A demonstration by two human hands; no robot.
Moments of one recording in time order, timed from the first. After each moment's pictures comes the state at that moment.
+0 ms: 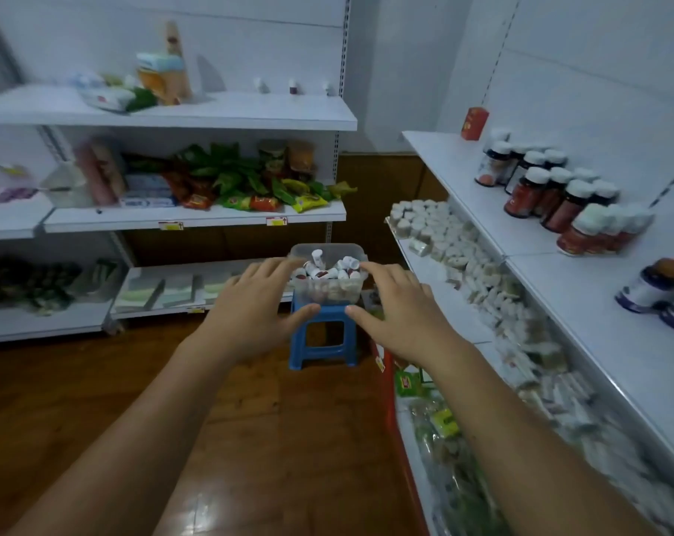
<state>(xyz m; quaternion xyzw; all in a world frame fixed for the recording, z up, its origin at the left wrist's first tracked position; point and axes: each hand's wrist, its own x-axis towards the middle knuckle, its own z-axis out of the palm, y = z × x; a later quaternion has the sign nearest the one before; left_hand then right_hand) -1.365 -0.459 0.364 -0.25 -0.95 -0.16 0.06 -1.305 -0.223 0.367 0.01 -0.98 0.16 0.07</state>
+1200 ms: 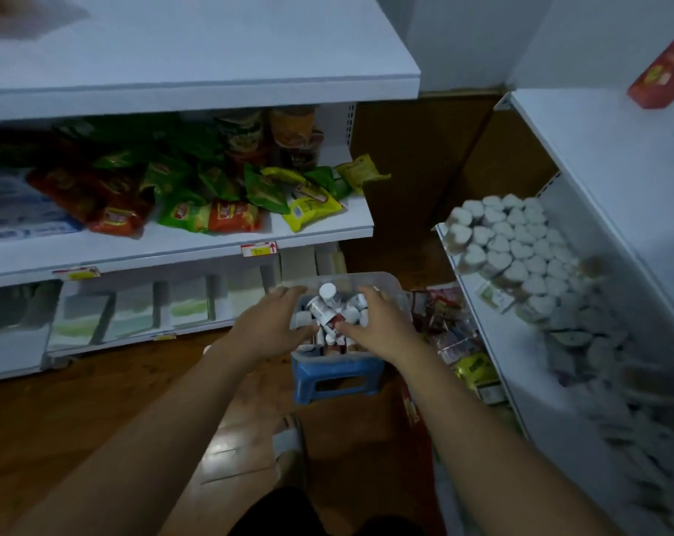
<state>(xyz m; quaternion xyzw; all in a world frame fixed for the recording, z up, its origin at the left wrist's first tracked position) -1.933 -0.362 0.143 -0.24 -0.93 -0.16 -0.22 -1.863 -0.141 0.142 -0.13 -0.93 0.30 -0.15</state>
